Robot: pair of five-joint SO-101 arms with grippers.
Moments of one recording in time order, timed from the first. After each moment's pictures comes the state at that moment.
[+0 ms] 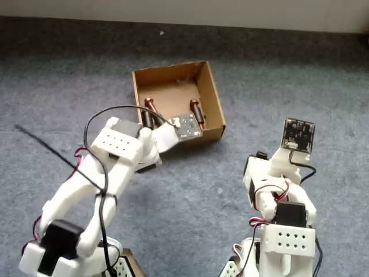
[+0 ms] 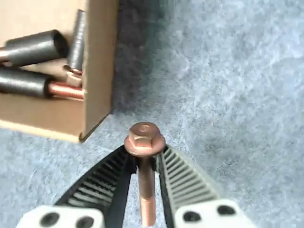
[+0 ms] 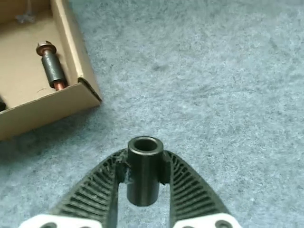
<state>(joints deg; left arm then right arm) 13.4 -11.1 33.2 67.6 -42.2 -1.3 -69.8 66.9 56.1 -2.9</state>
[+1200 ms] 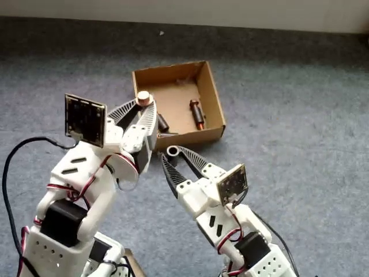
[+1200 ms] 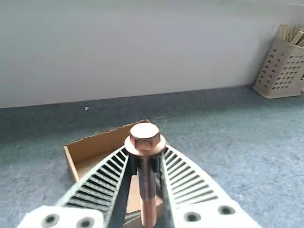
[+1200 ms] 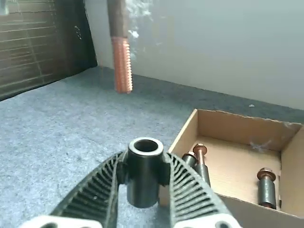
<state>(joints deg) 18.8 -67.9 42.3 47.1 13.8 -43.4 -103.5 95.8 18.9 -2.4</state>
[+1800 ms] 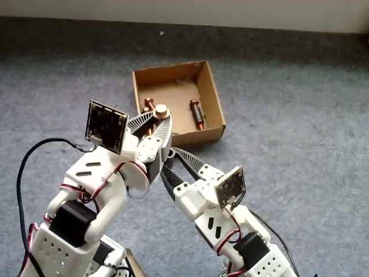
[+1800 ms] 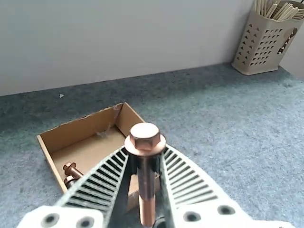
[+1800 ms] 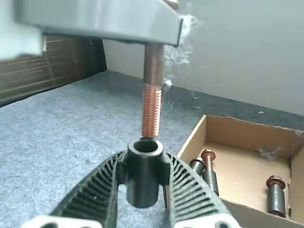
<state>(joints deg) 25.1 -68.8 46.6 47.0 13.8 -44.8 -103.5 95.8 17.9 -2.2</state>
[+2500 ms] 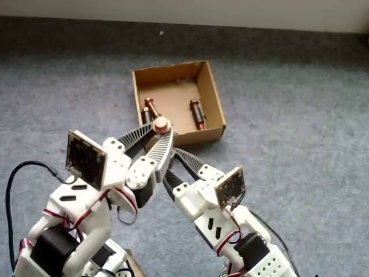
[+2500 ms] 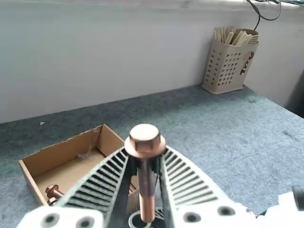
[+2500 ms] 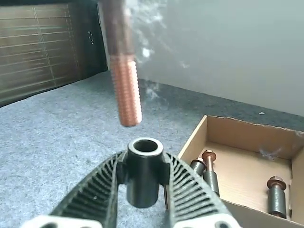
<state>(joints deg) 30.4 -80.2 46.6 50.9 12.7 -44.9 -103.5 95.9 17.9 -2.1</state>
